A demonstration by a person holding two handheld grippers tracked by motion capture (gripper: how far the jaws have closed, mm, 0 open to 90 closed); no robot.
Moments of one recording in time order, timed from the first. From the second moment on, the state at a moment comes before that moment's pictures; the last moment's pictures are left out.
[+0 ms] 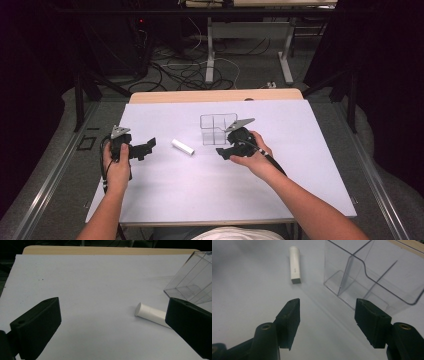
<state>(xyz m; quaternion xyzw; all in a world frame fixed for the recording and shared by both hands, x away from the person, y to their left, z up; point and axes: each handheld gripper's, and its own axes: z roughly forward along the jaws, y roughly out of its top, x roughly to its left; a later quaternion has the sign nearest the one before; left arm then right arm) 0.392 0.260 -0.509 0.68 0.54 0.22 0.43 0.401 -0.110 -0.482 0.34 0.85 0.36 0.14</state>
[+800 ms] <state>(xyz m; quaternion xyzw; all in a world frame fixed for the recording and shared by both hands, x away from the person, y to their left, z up) 0.392 0.262 -0.515 0.68 0.55 0.22 0.43 0.419 -0.056 -0.480 0.28 0.88 0.36 0.09</state>
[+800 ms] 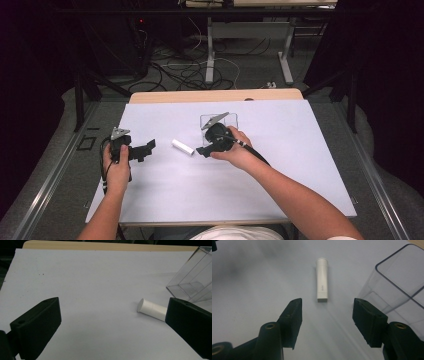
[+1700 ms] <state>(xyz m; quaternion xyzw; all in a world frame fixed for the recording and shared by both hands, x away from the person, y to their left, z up) 0.393 0.262 -0.516 0.69 0.55 0.22 0.42 0.434 -0.014 -0.521 0.28 0.90 0.33 0.10</state>
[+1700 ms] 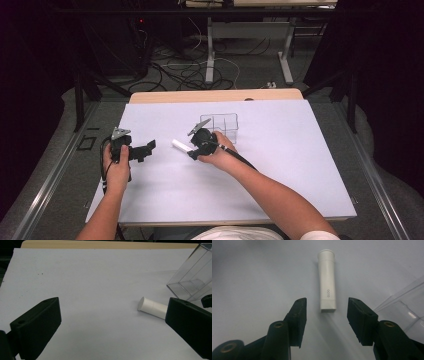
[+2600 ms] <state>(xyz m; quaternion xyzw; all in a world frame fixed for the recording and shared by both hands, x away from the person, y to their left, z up) 0.393 0.263 -0.515 0.69 0.55 0.21 0.42 0.443 0.011 -0.539 0.30 0.89 0.31 0.12</state>
